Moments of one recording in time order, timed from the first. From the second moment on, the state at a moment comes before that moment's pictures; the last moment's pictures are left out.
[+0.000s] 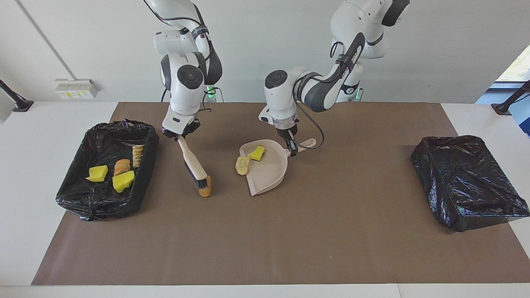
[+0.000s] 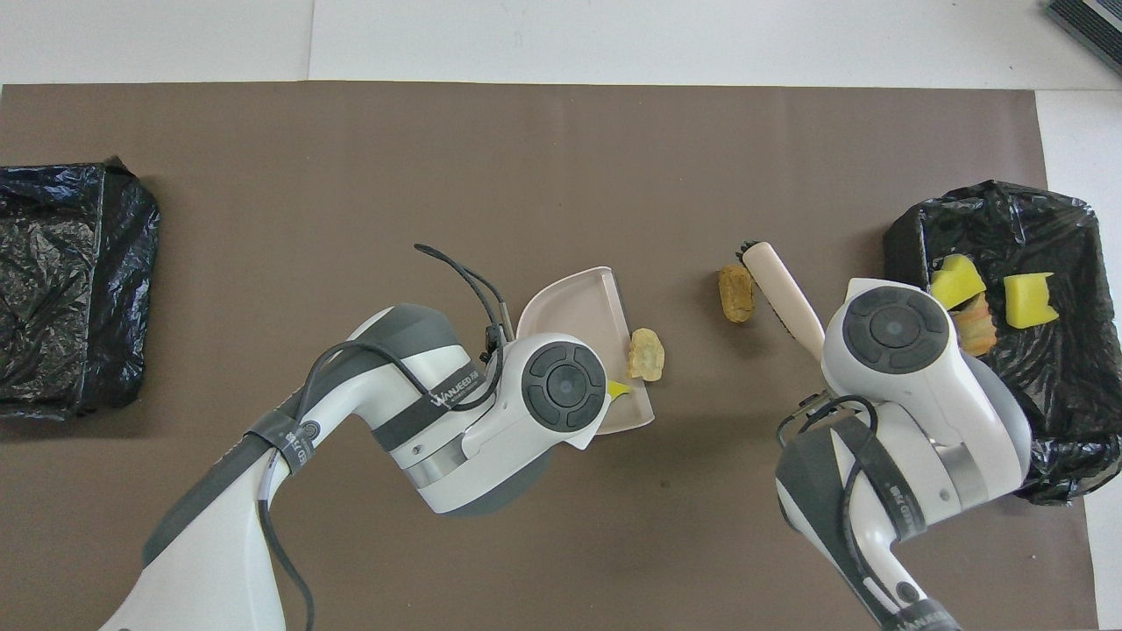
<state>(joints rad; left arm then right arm) -0.19 0.33 -0.61 -1.88 0.44 2.01 0.36 0.00 0.00 0.20 -2.19 -0.37 1.96 -0.11</state>
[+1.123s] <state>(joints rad) -0.19 0.30 -0.61 -1.91 0.44 1.96 0.28 0.15 0.00 0.22 -2.25 0.18 1.83 -0.09</state>
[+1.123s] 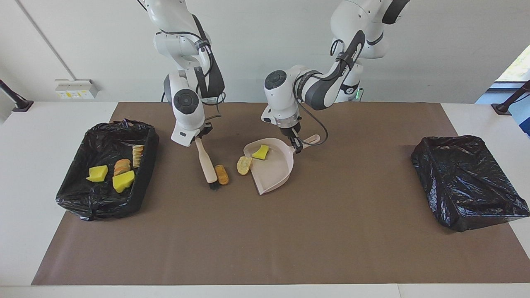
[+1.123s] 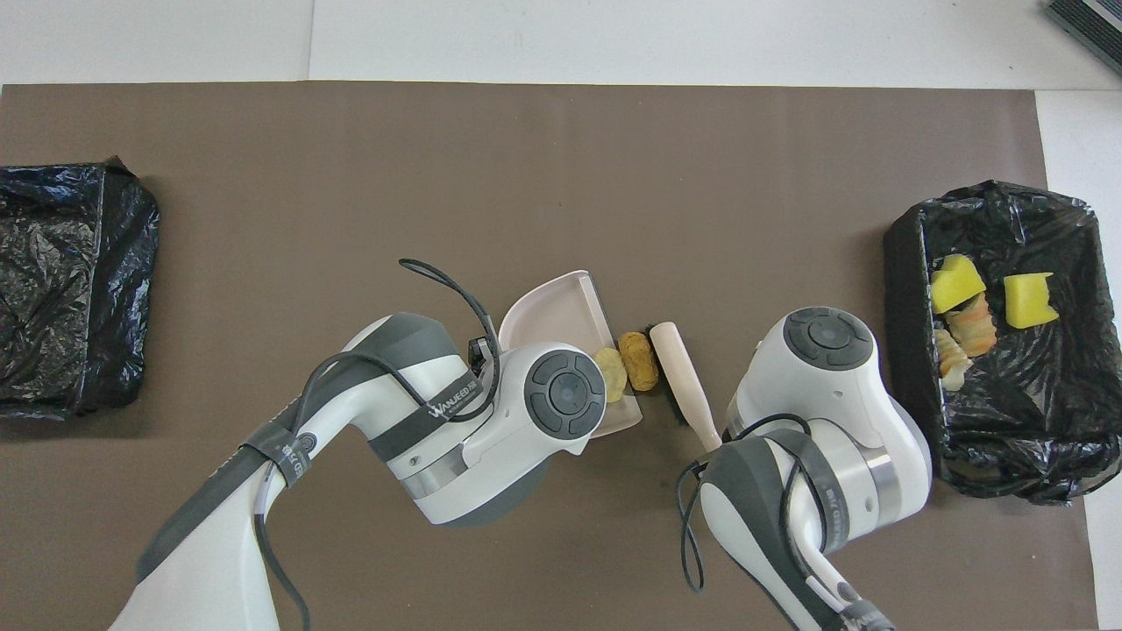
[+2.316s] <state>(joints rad) -0.17 0.30 -0.59 -1.92 0.43 2.05 0.46 0.20 -0.02 0.21 -2.16 0.08 1.71 0.04</state>
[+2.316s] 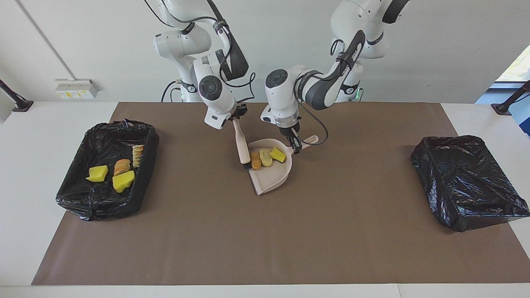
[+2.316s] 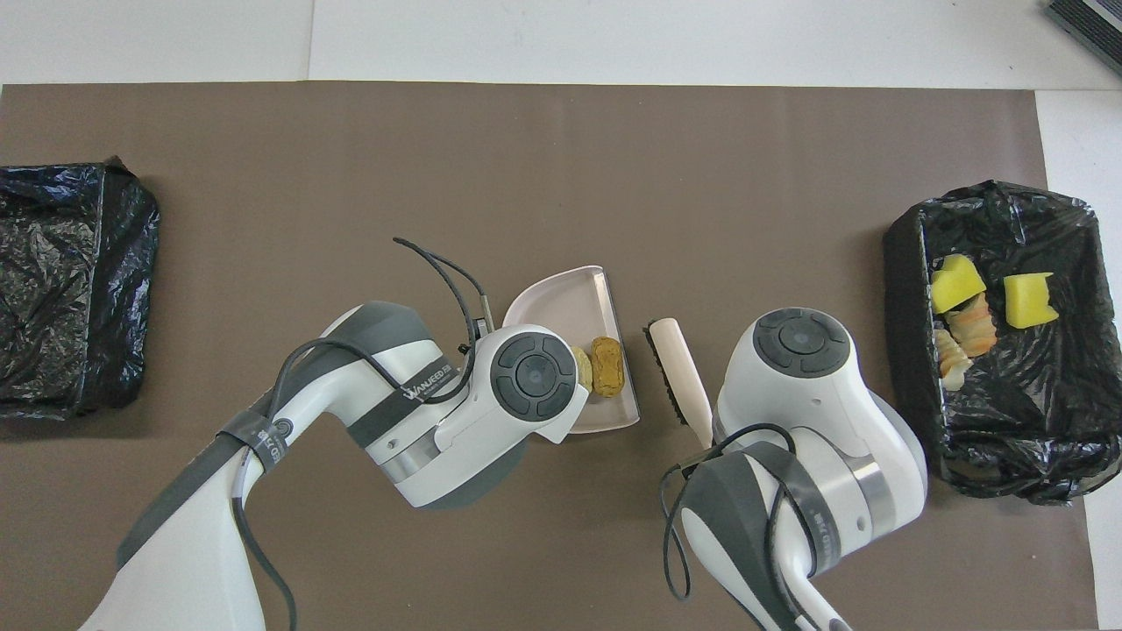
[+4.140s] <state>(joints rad) -0.14 0.07 0.54 -1.82 -0.04 2.07 1.74 0.57 -0.03 0.23 -2.20 0.33 1.85 0.64</state>
